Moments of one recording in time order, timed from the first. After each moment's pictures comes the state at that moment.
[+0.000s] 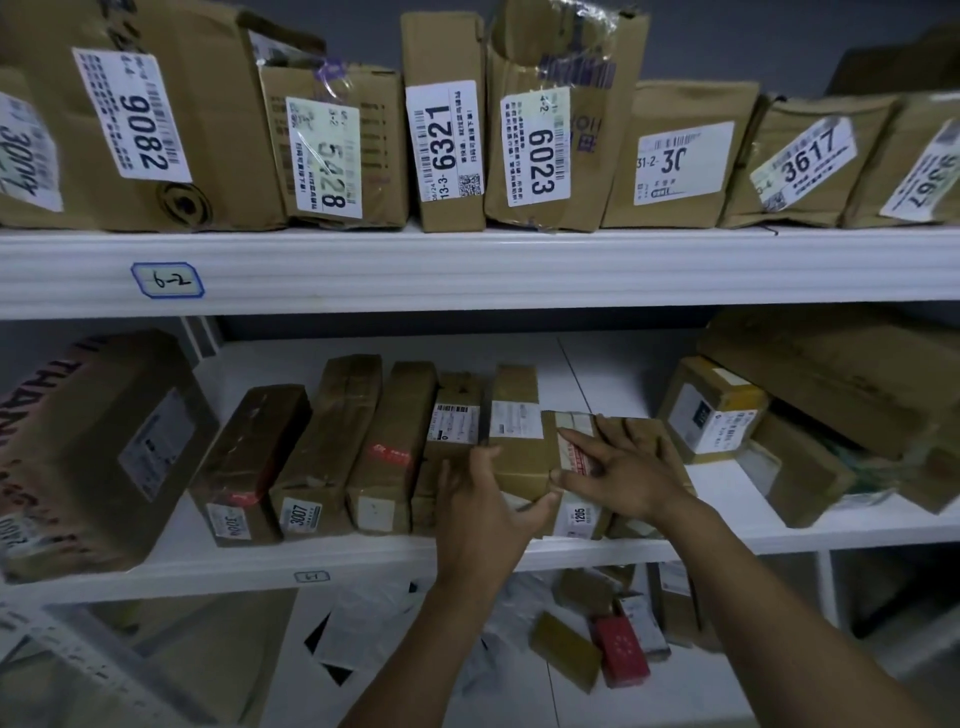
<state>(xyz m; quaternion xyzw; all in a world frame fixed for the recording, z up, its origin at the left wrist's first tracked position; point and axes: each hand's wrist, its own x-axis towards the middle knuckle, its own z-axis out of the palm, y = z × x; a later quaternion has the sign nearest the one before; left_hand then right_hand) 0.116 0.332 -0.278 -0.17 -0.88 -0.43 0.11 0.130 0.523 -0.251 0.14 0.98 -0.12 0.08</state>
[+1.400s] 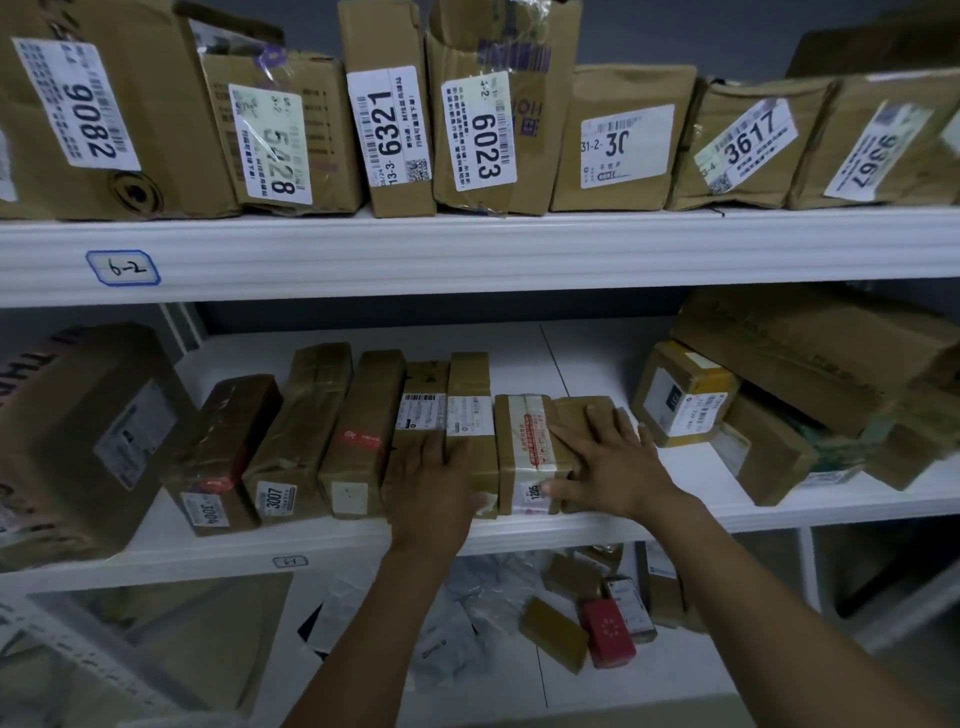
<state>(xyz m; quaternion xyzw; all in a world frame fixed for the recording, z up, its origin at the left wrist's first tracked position) 0.093 0.320 -0.286 -0.22 -0.97 -0.11 0.09 0.146 0.541 -0.262 0.09 0.99 -0.05 0.06</state>
